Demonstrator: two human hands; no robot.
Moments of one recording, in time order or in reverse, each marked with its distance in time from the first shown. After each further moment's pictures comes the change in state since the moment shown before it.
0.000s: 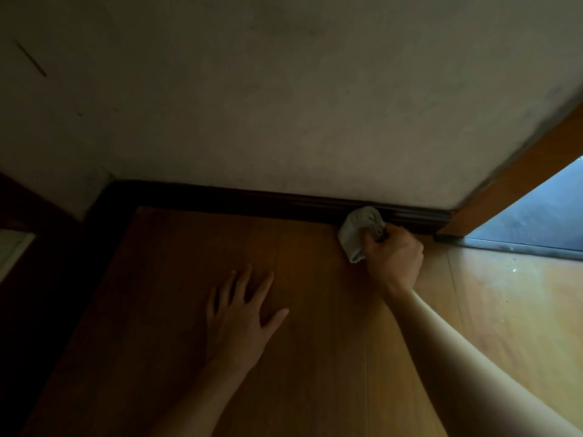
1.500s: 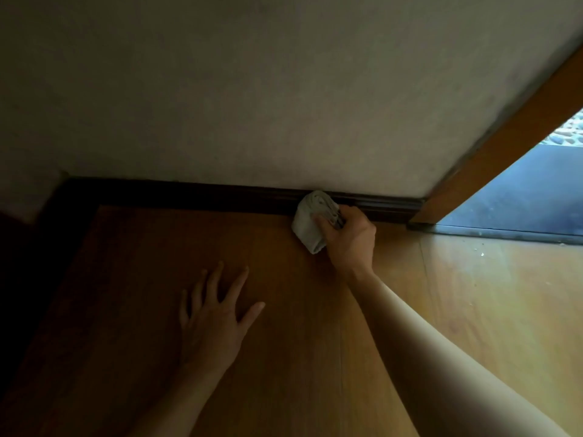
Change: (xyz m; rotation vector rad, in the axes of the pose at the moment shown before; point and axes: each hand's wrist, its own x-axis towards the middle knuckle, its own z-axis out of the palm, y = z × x) left_hand 0.000 0.009 0.001 -0.035 -0.042 -0.054; right_hand 0.003 -0.012 0.011 0.231 -0.131 -0.116
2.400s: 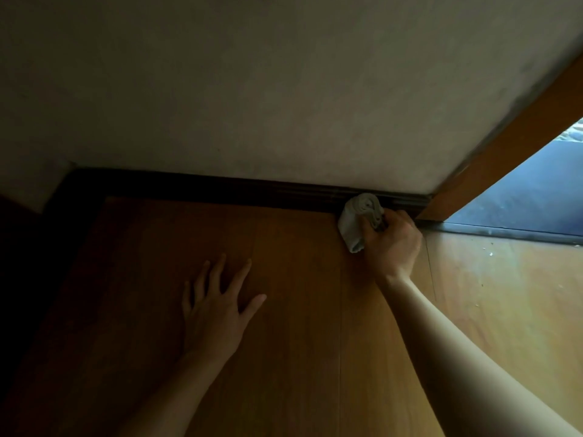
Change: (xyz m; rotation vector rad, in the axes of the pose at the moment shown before) left_hand -0.001 0.003 0.001 -0.020 0.002 -0.005; right_hand 0.003 0.037 -0.041 -0.211 0.186 0.040
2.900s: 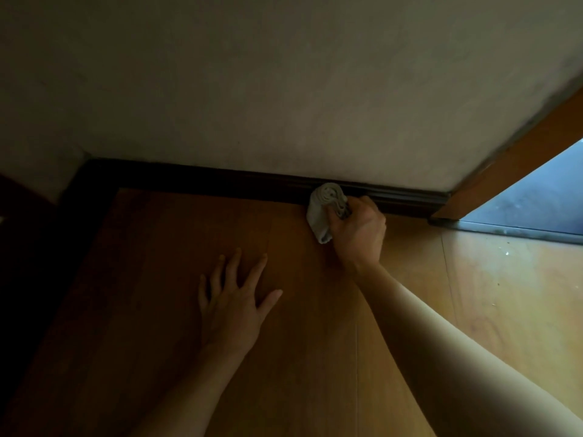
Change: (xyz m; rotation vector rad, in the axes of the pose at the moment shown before) left_hand 0.000 0.001 -0.002 0.001 0.000 0.000; right_hand -0.018 -0.057 0.047 0.041 -0.113 -0.125
